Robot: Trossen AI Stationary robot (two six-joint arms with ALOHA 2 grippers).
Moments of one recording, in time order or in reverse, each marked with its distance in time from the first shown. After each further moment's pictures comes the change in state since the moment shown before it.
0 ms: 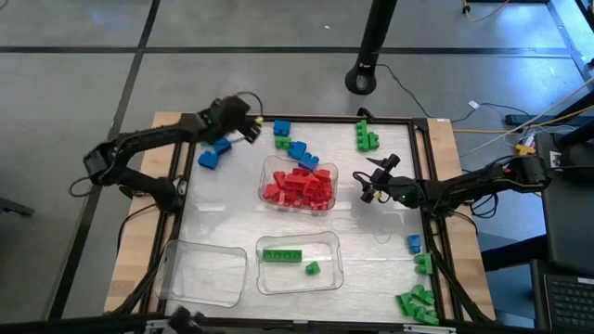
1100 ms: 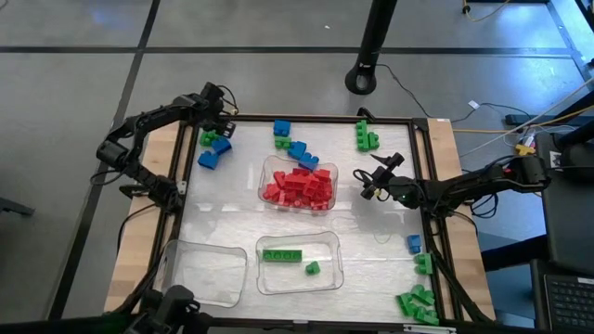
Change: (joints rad) left arm 0.418 0.180 0.002 -0.266 0.284 -0.019; right arm 0.000 0.000 0.000 0.002 0.095 0.000
